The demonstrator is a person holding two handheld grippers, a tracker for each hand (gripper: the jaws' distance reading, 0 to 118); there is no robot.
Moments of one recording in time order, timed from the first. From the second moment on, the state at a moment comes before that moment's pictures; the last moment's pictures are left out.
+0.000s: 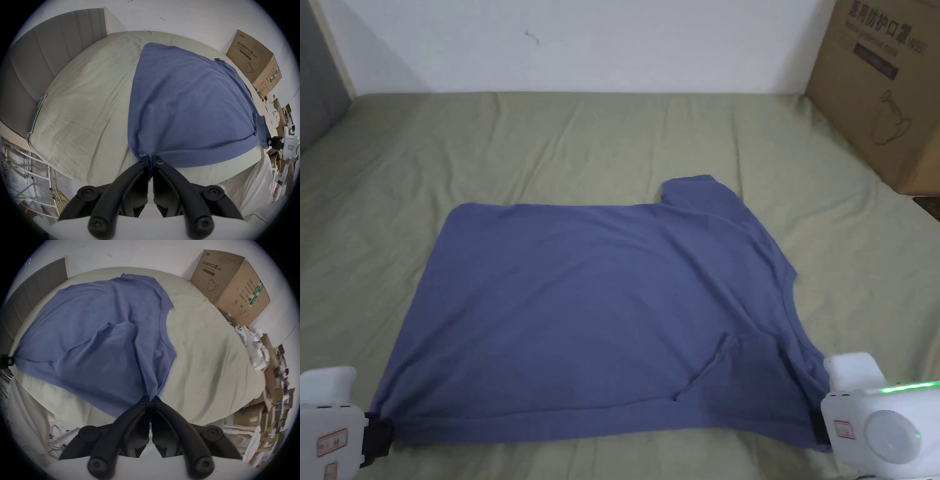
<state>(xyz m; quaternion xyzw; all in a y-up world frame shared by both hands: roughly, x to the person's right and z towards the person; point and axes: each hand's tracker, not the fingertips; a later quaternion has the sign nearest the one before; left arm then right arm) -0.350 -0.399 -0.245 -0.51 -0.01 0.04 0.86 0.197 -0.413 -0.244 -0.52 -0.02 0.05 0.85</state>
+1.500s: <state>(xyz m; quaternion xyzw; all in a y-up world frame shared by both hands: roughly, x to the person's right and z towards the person) -0.367 -0.400 -0.350 -0.49 0.02 0.08 0.87 0.184 -0.377 -0.290 -0.47 -0.04 -0.07 0.88</state>
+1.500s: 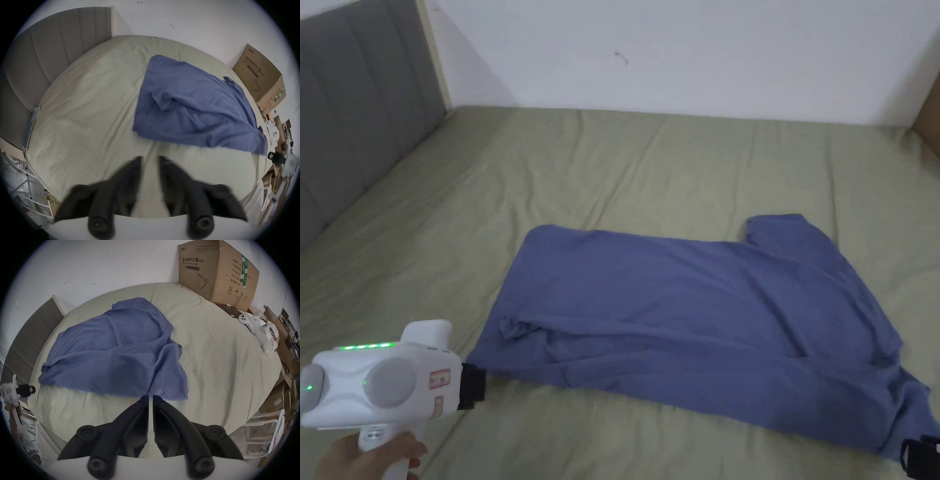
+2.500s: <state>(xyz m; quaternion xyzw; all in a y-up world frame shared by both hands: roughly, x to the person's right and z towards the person) -0.362 -0.395 -0.383 -0.51 -0.01 0.09 0.85 0.240 -0.406 -0.338 -0.51 -0.07 -0.10 0.85</state>
